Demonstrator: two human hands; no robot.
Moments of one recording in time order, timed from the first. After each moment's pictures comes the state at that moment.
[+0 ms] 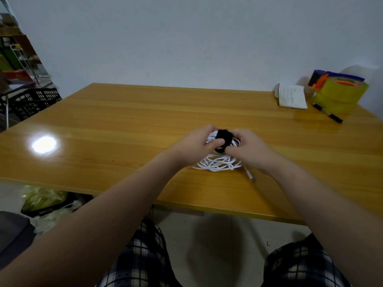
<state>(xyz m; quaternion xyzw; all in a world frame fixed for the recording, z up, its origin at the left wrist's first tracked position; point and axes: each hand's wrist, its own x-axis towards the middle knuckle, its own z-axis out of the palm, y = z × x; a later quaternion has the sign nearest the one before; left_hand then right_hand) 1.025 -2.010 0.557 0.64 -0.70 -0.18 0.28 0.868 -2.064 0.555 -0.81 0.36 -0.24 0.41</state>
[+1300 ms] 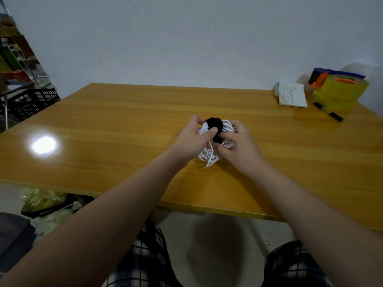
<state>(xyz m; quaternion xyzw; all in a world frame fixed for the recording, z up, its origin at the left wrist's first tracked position) 1.020 -2.007 0.562 0.63 -0.51 -0.33 0.48 0.883 -2.062 0.534 -0.84 0.36 -0.35 0.23</state>
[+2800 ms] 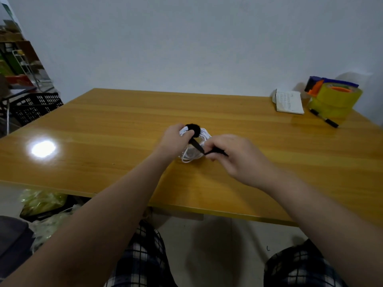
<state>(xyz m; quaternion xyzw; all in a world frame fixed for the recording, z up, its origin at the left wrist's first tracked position) 1.061 -2.022 0.548 0.73 -0.51 -0.19 0.41 0.871 -2.023 0.574 -0.94 0.15 -0.29 0.11</state>
